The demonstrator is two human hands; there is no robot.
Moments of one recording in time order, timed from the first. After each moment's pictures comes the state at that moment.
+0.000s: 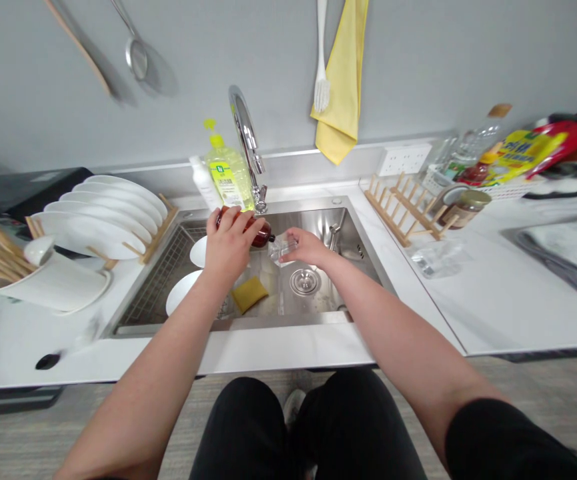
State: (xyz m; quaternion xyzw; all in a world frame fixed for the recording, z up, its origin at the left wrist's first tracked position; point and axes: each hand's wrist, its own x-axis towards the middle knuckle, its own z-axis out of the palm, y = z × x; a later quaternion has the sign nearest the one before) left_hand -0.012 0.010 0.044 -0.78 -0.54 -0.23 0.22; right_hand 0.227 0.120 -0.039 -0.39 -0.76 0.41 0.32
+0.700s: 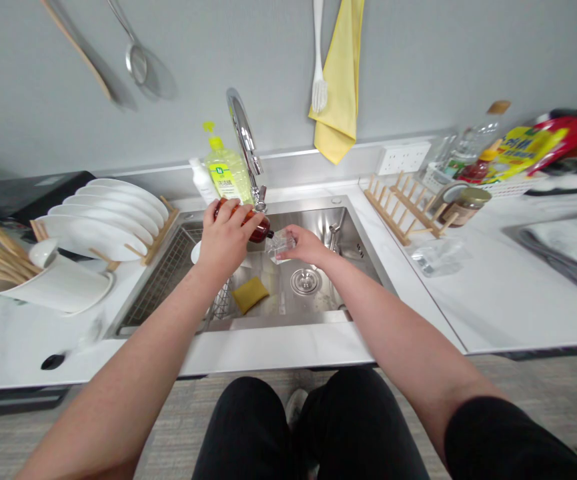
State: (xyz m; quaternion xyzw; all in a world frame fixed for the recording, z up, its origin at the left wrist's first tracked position) left_hand -0.011 0.012 0.071 -0.79 -0.52 -0.19 0.27; right_hand 0.224 0.118 -0.038 -0.34 -0.72 0.46 0.39
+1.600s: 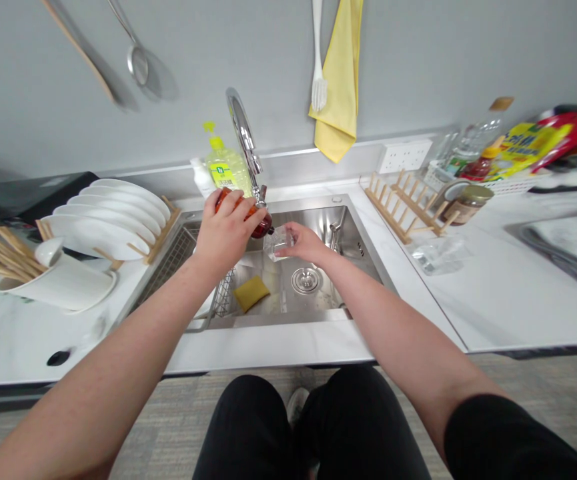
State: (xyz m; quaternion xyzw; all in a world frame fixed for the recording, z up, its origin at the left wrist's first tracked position) left_hand -0.004 0.007 0.099 -0.82 -0.50 -0.19 0.22; right_hand 0.220 0.113 -0.030 -0.34 -0.71 0.47 0.39
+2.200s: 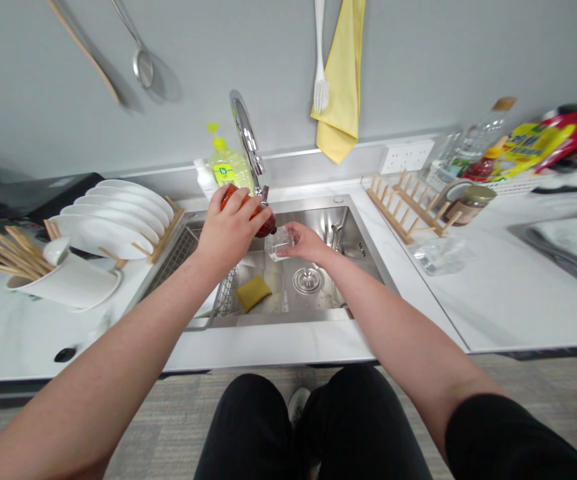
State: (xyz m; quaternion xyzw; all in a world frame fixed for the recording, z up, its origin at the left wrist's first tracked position) left_hand 0.001 0.004 0.110 -0.83 -0.47 -0.16 0.26; right_hand 0.219 0.116 -0.036 -0.31 -0.71 0.49 0.40
